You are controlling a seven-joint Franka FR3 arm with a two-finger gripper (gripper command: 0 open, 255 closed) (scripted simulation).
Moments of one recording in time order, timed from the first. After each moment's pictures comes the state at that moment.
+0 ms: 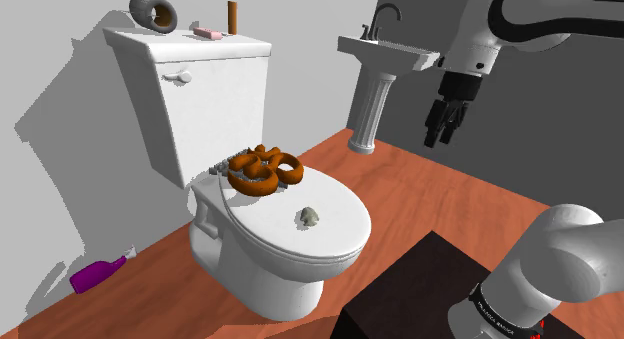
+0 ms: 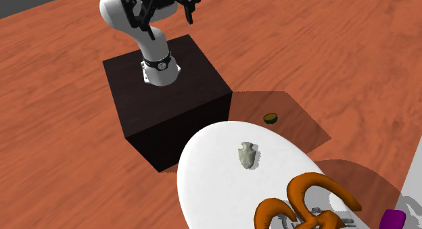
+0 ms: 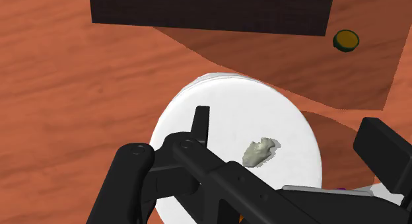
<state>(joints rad) 0.00 -0.76 -0.03 -2.39 0.08 1.52 -0.04</state>
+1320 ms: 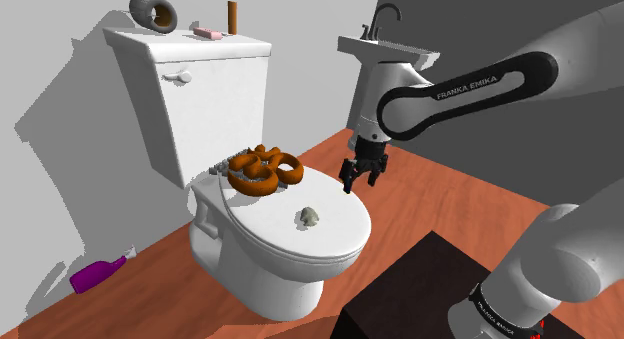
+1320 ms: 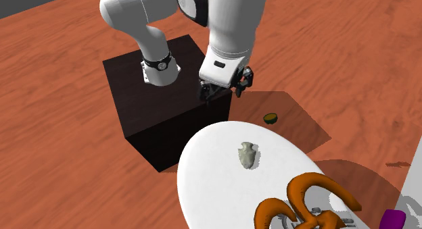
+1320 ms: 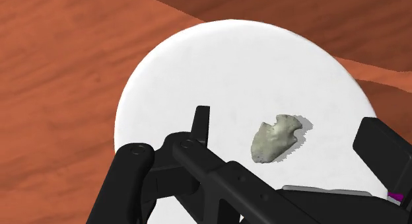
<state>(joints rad) 0.00 -0.31 0.22 -2.52 0.09 2.17 0.29</state>
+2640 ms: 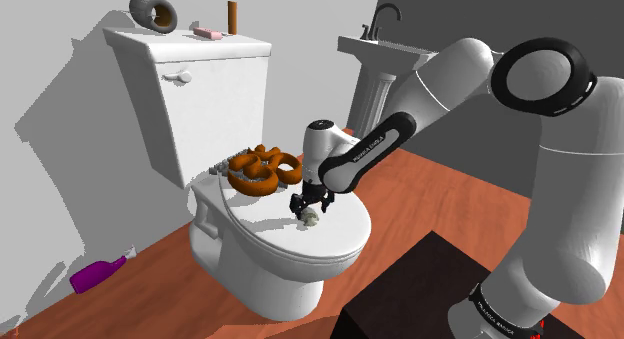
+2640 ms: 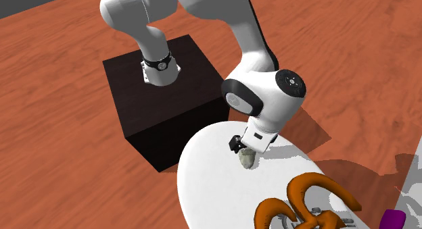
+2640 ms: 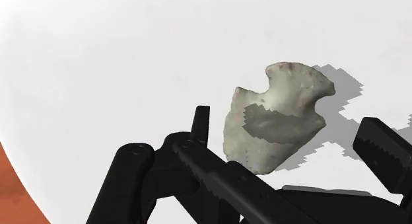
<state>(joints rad) 0.06 0.39 0.21 -2.20 -0.29 2.53 0.77</state>
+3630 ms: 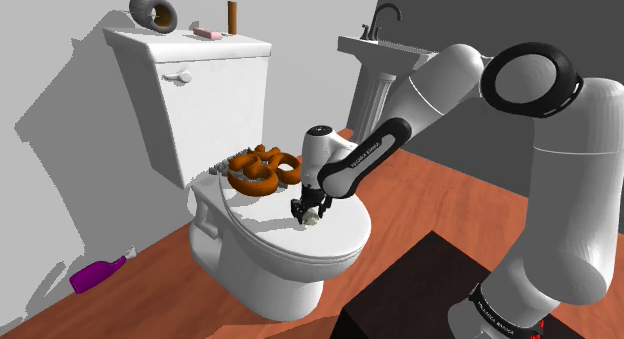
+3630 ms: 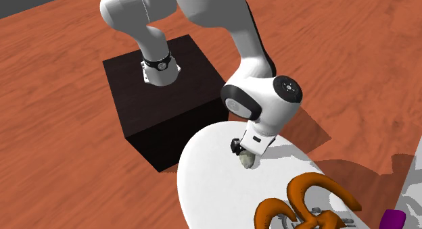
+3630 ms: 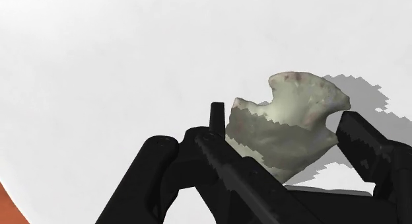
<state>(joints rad) 0.07 0.43 0.20 -2.20 -0.31 2.56 0.78</state>
